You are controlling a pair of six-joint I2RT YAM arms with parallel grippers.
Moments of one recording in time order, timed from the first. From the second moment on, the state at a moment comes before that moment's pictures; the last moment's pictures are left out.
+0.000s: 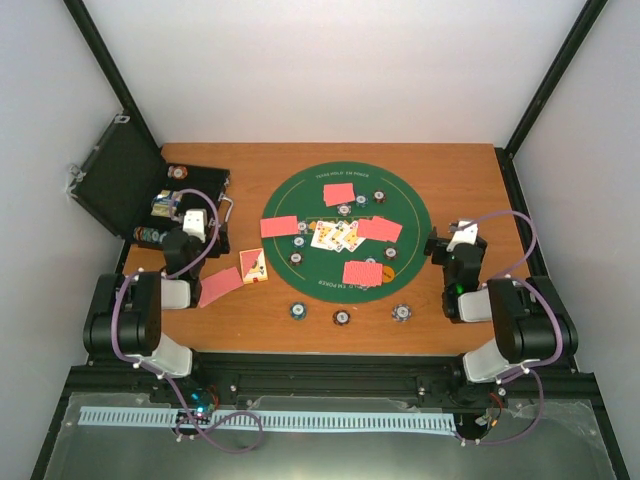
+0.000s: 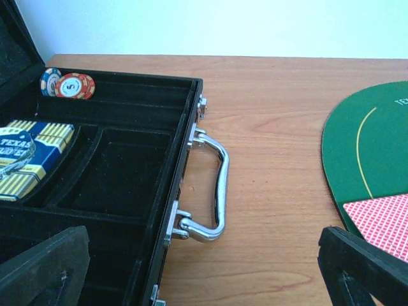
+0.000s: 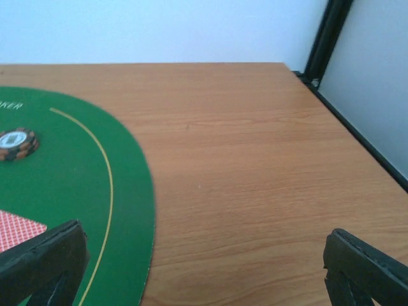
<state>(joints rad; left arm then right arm) 0.07 1.52 0.35 0.87 0.12 -0.02 0.05 1.50 0.25 1.01 0.25 0.03</state>
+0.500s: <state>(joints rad) 0.07 1.52 0.35 0.87 0.10 -0.02 0.02 1.53 0.30 0.99 0.14 -0.02</state>
